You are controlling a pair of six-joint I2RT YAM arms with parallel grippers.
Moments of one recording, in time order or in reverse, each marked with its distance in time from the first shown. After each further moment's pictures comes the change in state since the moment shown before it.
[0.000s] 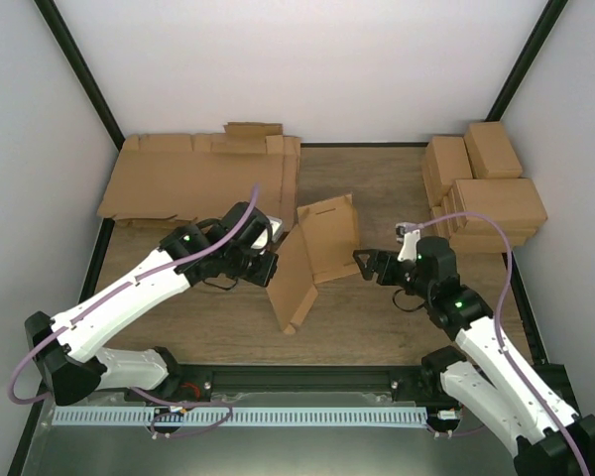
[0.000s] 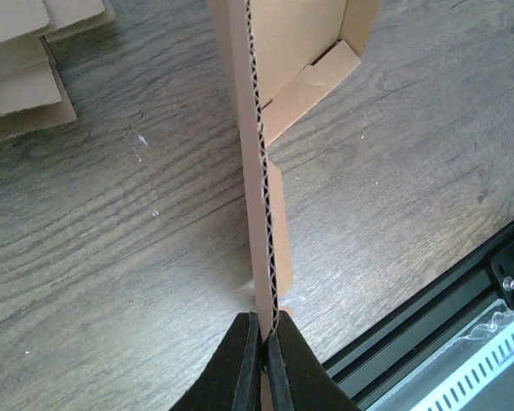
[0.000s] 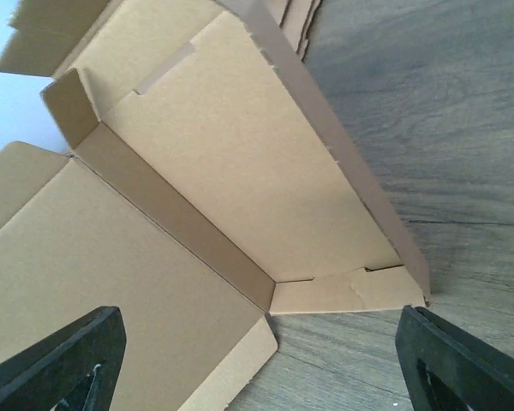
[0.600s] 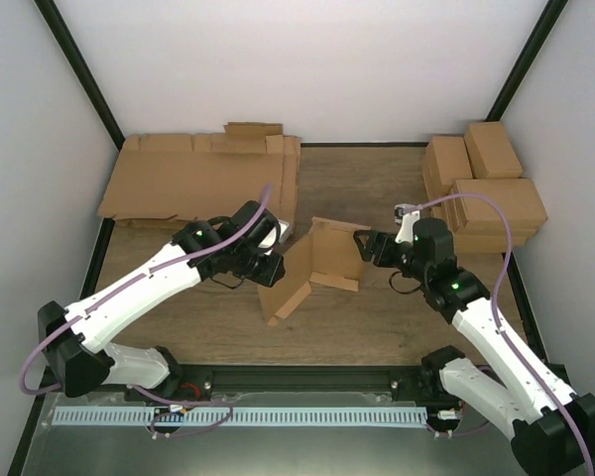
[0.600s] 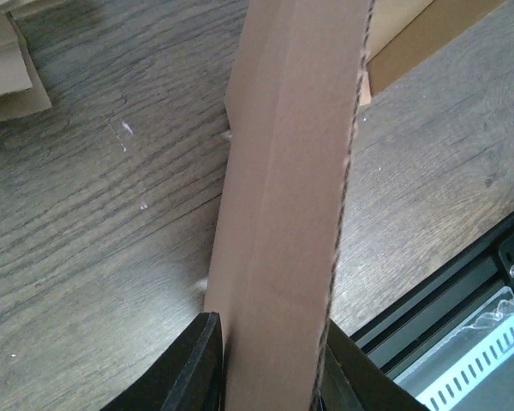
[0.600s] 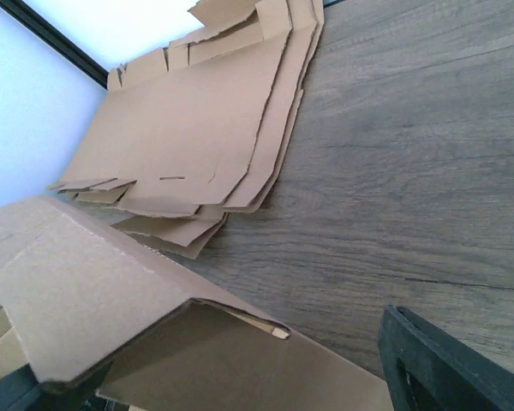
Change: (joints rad) left arm 0.000 0.069 0.012 -0.005 0.030 0.019; right arm 0.003 0.111 0.131 0.019 0.062 -0.012
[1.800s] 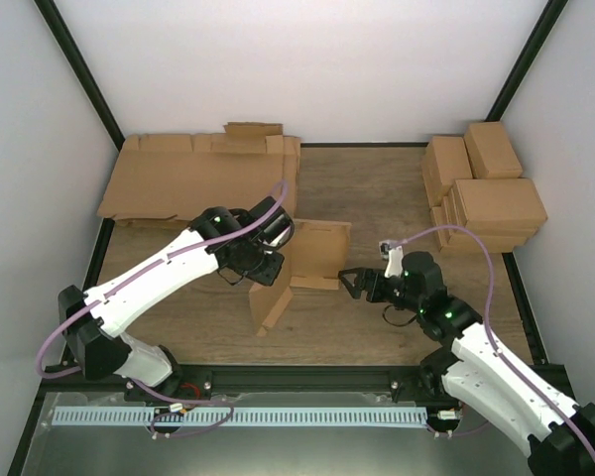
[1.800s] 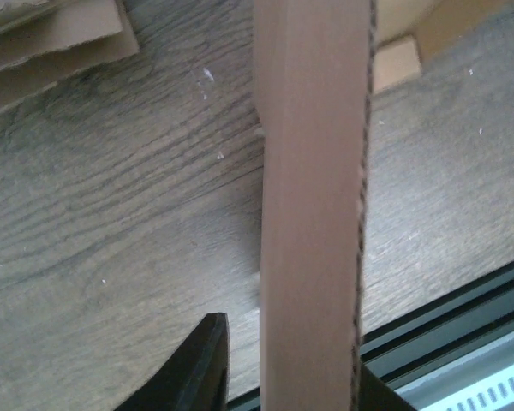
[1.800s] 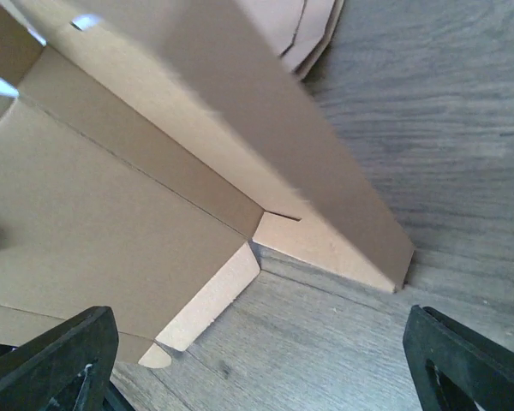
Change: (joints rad) left arm -0.030 0.129 0.184 -0.261 -0.162 -0.018; right arm 0.132 -0.161 -0.280 0.064 -0.099 0.118
